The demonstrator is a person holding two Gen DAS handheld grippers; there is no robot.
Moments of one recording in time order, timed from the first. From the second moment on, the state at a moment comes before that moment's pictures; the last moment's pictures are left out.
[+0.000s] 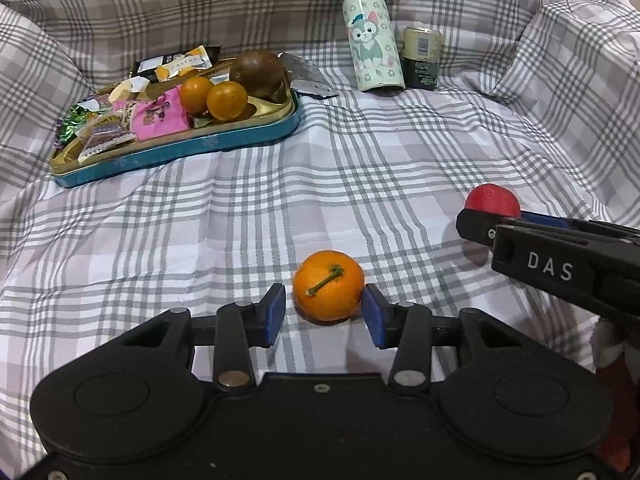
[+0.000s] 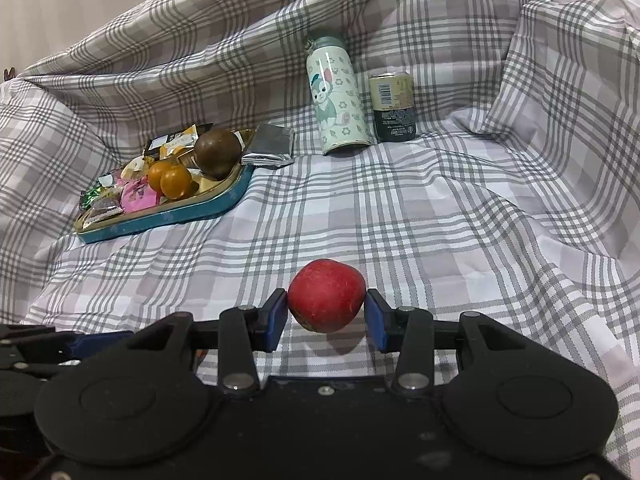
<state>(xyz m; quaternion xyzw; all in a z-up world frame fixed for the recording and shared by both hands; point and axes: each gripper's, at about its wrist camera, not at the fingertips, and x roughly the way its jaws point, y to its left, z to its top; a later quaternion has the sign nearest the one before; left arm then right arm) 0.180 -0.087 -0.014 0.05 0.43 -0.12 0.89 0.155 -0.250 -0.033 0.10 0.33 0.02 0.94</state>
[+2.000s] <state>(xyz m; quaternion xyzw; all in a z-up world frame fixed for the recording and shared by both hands) 0.046 0.005 0.013 -0.02 0.43 0.00 0.90 0.020 -0.214 -0.037 0.11 0.36 0.05 0.93</state>
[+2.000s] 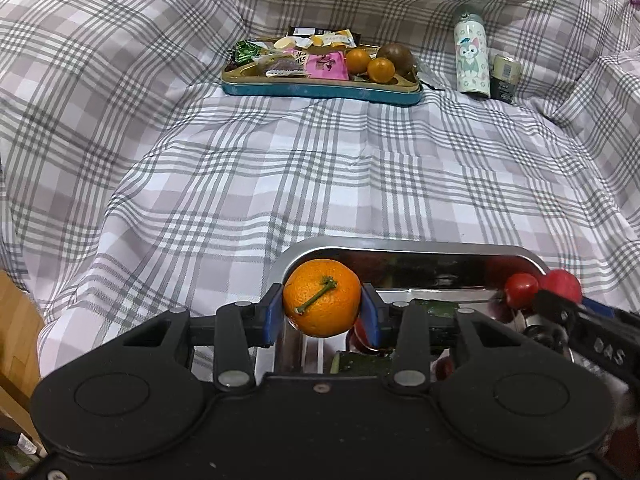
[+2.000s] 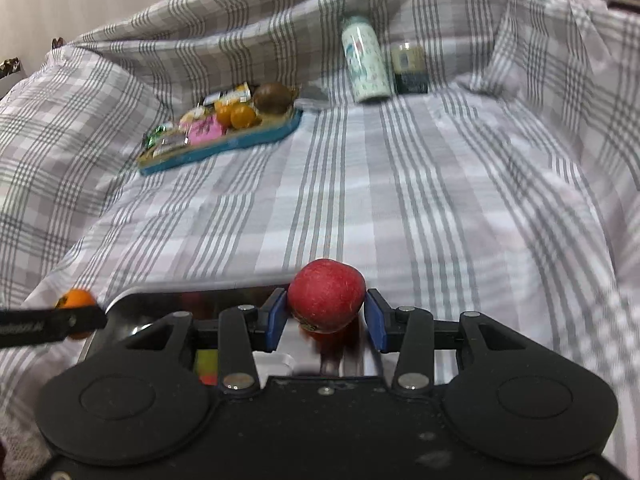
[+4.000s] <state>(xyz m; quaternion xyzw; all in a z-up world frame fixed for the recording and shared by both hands) 0.057 -0.007 0.007 0.00 0.43 0.00 0.90 0.021 -0.188 -0.028 0.06 0.36 0.08 0.93</state>
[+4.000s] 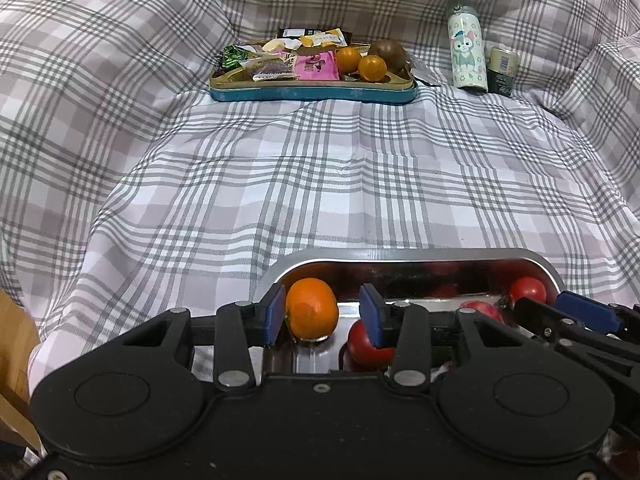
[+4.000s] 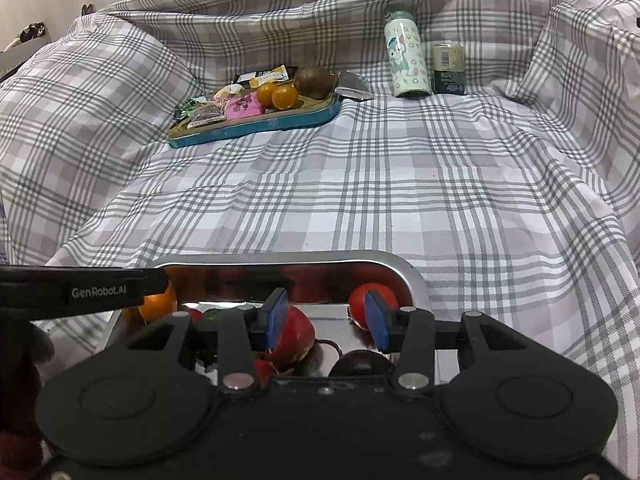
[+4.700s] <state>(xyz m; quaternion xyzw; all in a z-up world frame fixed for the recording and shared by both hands) 0.008 -0.028 0.018 0.02 0.42 0.00 0.91 -0.025 -0.192 -0.017 0.04 0.36 0.06 0.93</state>
